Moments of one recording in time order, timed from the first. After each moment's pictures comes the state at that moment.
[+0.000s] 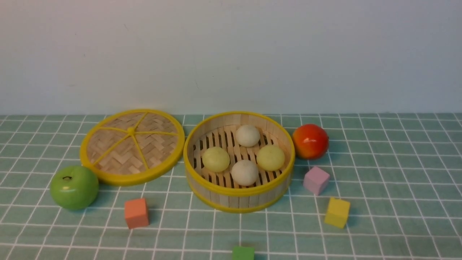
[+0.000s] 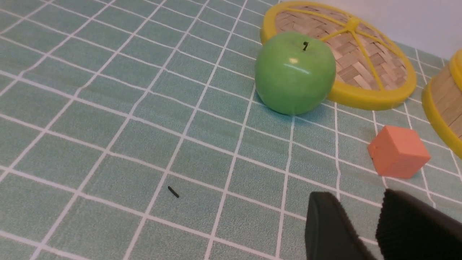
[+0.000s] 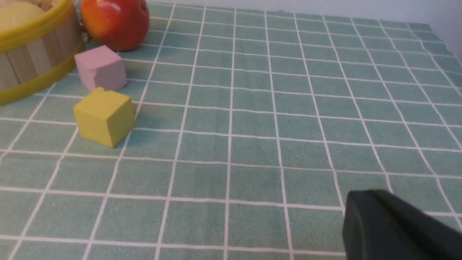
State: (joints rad) right arm 0.02 -0.01 0.01 -0.18 0.39 0.19; left arm -0.04 -0.01 0.03 0.23 0.39 -0.57
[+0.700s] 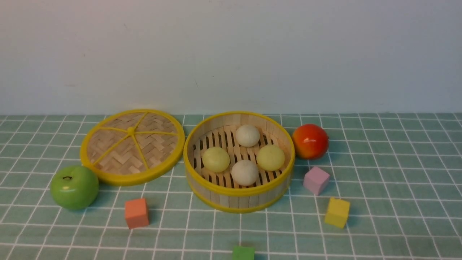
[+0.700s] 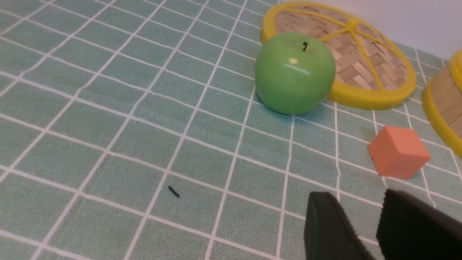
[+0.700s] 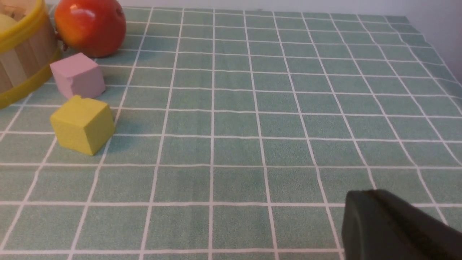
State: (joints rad) right arm -0.03 -0.01 0.01 -0.16 0.39 0.16; left arm -0.04 -0.01 0.03 0.23 0.39 -0.57
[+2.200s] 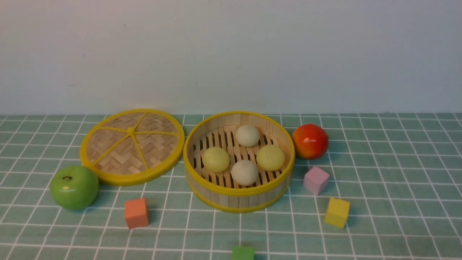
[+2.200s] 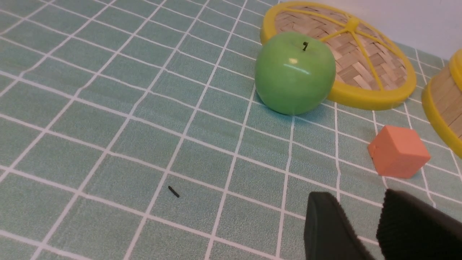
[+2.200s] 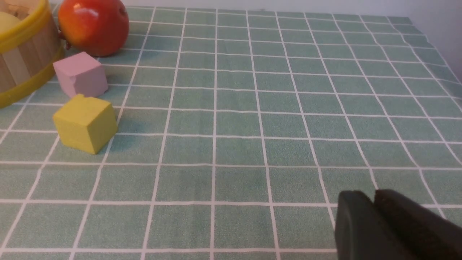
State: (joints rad) right arm -0.03 -0.01 0.01 -0.16 0.39 0.15; left arm -0.04 -0.01 0.03 0.23 0.39 -0.57
